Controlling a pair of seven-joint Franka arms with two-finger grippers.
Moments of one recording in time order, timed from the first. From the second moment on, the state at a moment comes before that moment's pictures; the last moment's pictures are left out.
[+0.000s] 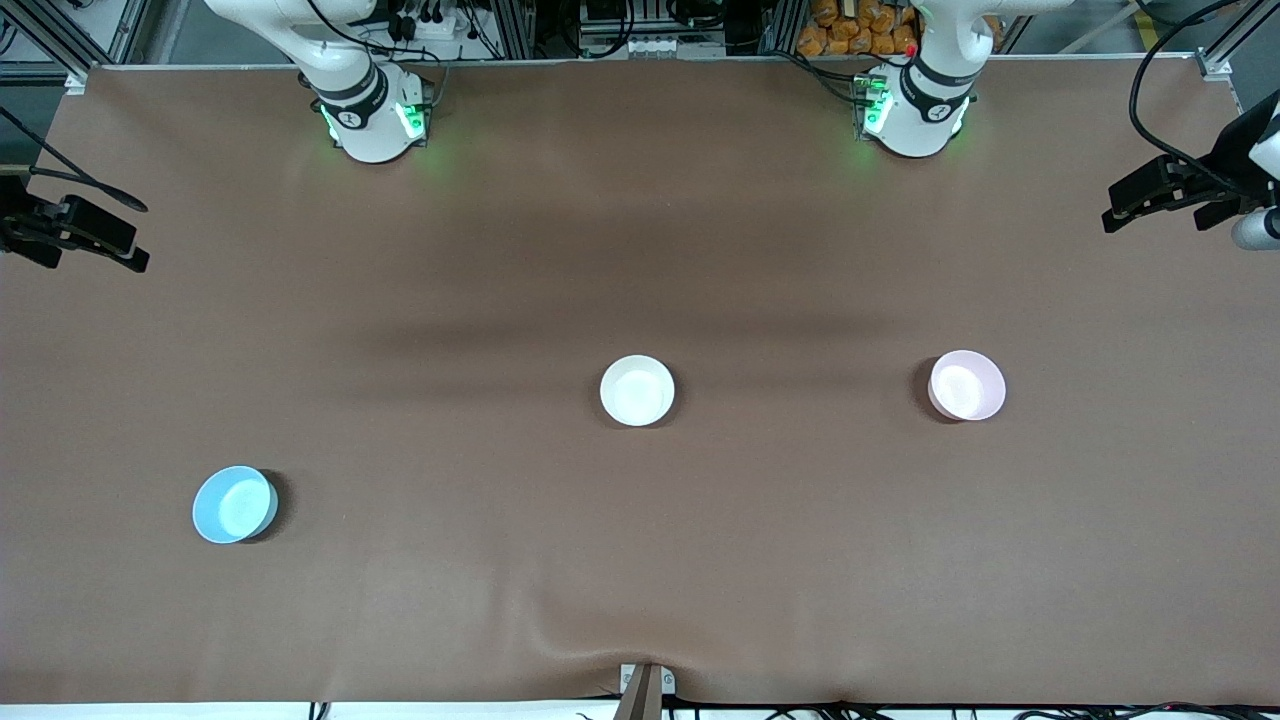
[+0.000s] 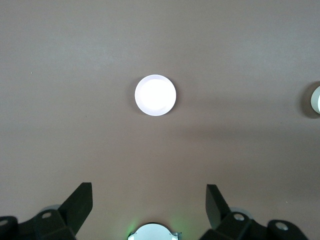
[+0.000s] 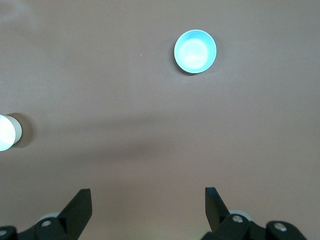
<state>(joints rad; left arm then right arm) -0.04 -0.04 0.01 -1.55 -0.01 1.44 -0.06 -0.01 0.03 -0.02 -1.46 0.04 1.47 0.05</state>
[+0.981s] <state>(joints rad) -0.03 0.01 0.02 -1.61 -0.01 1.52 -0.03 -0.01 0.03 -0.02 -1.46 0.04 1.47 0.05</state>
